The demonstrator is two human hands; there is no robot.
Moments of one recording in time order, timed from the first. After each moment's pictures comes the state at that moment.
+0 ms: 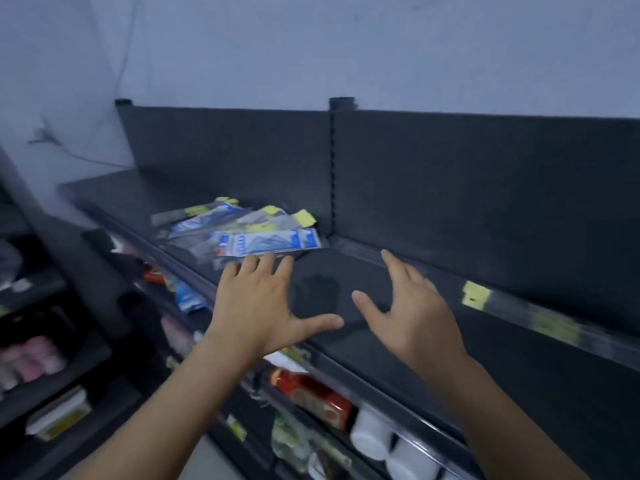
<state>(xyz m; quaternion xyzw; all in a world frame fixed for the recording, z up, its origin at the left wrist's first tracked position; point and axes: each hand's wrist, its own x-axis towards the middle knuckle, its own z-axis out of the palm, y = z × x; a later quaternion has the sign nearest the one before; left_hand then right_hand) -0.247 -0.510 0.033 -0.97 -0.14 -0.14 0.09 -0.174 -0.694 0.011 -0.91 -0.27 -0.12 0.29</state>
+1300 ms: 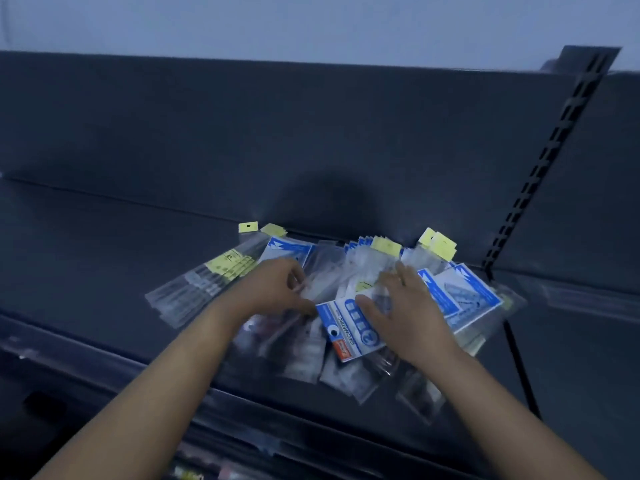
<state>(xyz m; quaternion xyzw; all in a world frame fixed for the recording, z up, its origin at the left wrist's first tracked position) 0.025 -0.049 -0.024 -0.96 0.07 0.06 -0.25 -0.010 -0.267 -0.041 -0.97 -0.07 -0.03 0.22</state>
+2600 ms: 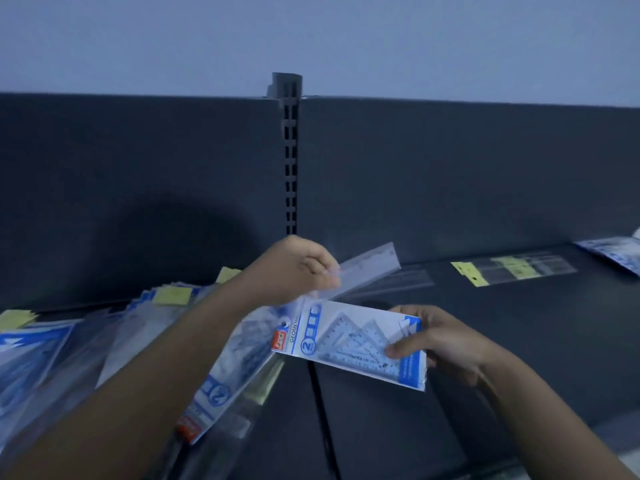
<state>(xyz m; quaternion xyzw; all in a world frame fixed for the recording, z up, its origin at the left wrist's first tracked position) 0.064 -0.330 0.029 -0.79 0.36 0.16 -0.47 -0.081 -0.530 -0.010 -0.73 0.12 0.12 0.66</state>
